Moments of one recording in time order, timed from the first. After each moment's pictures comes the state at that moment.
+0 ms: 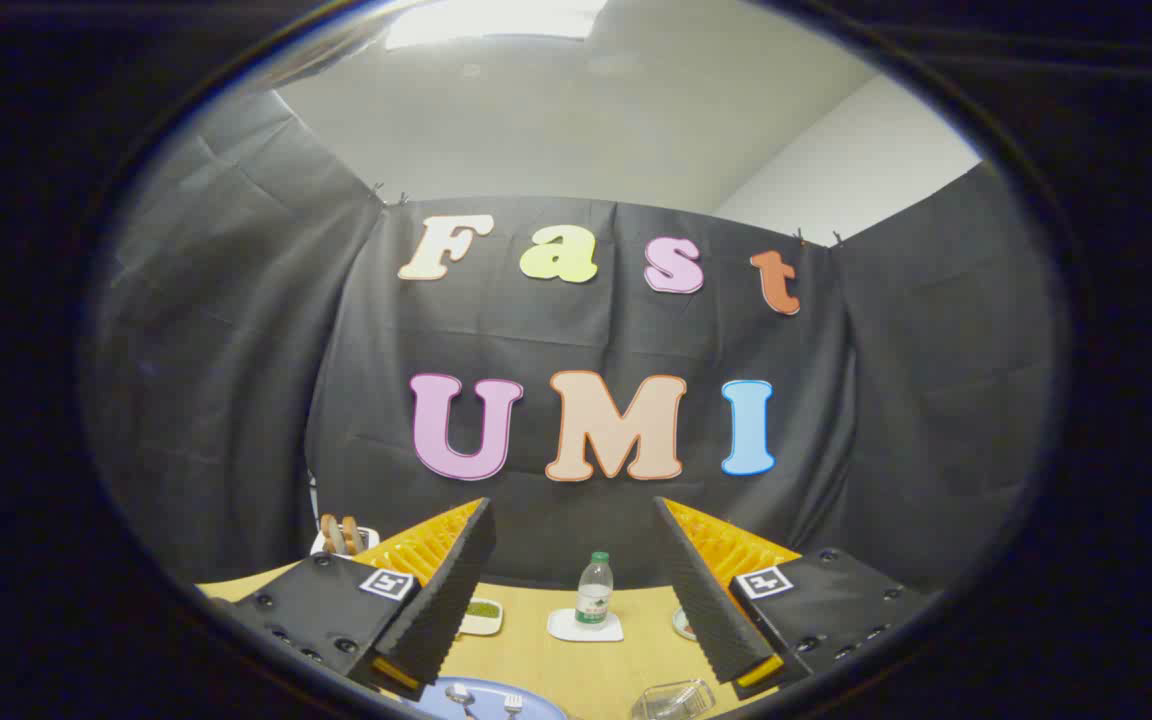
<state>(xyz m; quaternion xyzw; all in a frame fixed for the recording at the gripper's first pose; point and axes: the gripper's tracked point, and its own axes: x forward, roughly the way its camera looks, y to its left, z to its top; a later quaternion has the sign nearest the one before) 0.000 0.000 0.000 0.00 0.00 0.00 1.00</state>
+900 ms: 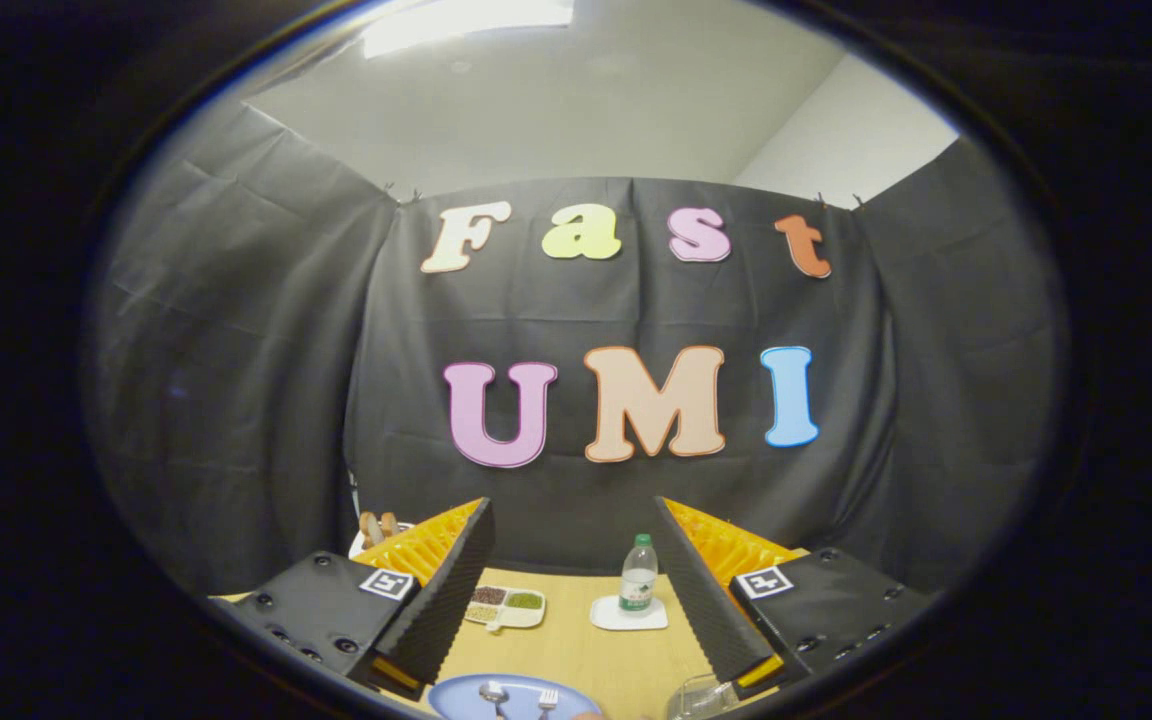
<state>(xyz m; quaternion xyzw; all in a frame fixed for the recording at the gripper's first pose) 0.007 0.020 -0.026 0.04 0.04 0.06 1.00</state>
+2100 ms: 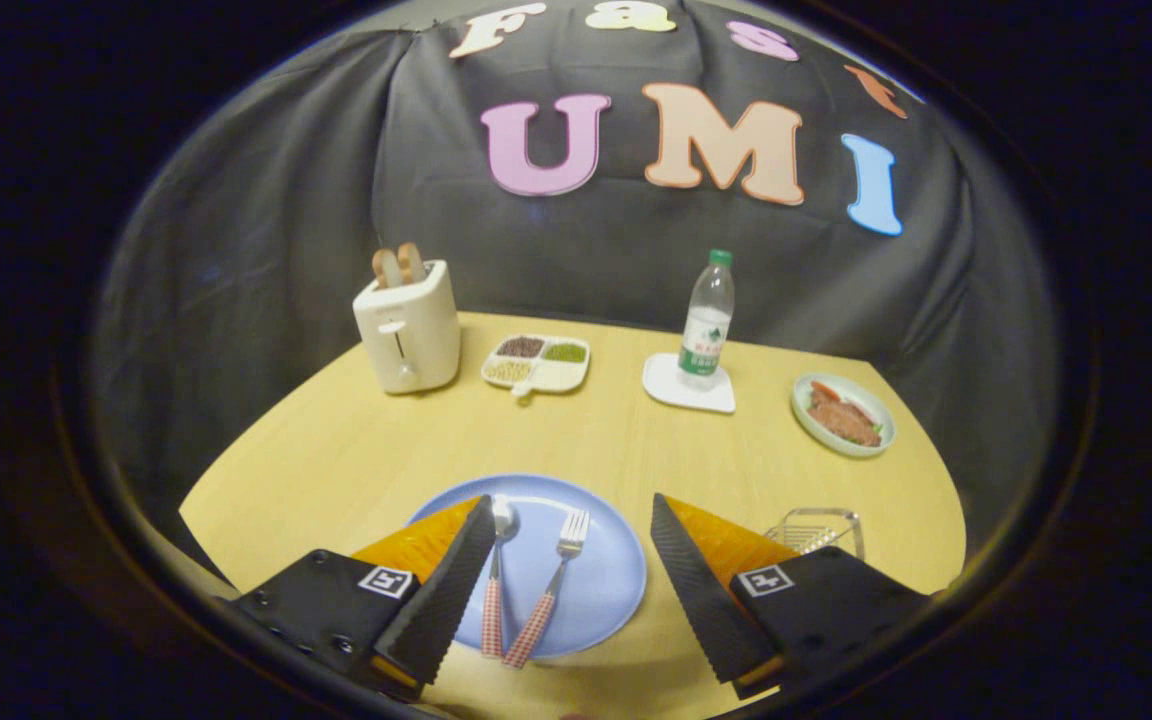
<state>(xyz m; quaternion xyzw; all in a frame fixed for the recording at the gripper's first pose) -0.058 0.048 -0.306 -0.02 0.40 0.13 0.91</state>
